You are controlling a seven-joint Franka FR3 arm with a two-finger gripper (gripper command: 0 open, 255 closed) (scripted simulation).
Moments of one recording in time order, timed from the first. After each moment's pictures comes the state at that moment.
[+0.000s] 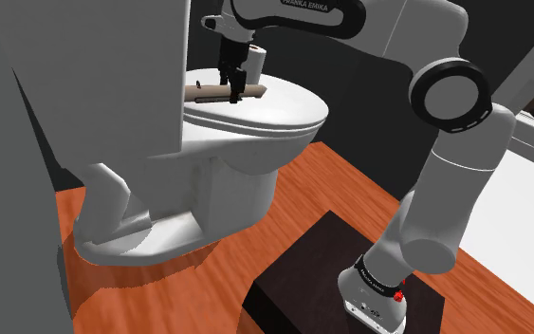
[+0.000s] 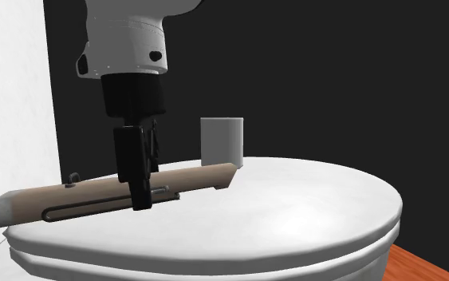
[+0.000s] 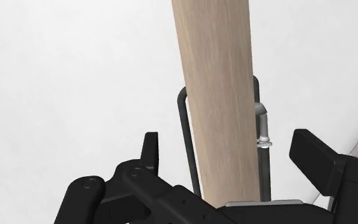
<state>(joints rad) 0.22 0.24 0.02 -1.43 -0.10 1.68 -0.97</state>
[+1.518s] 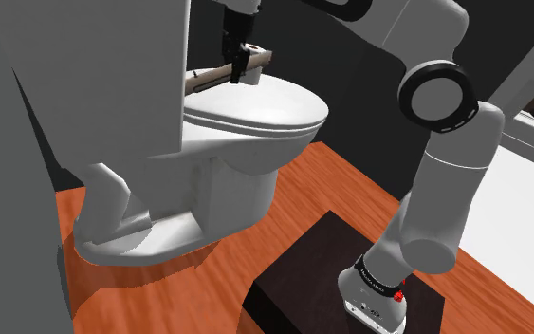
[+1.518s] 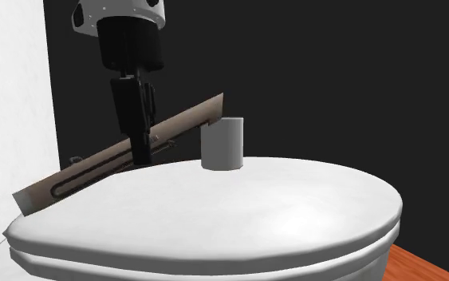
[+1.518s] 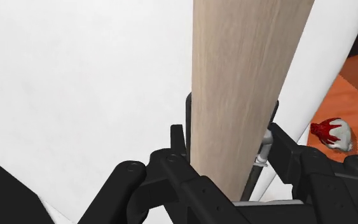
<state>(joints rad) 0.22 0.30 0.02 -1.19 -0.10 1.50 -0.98</state>
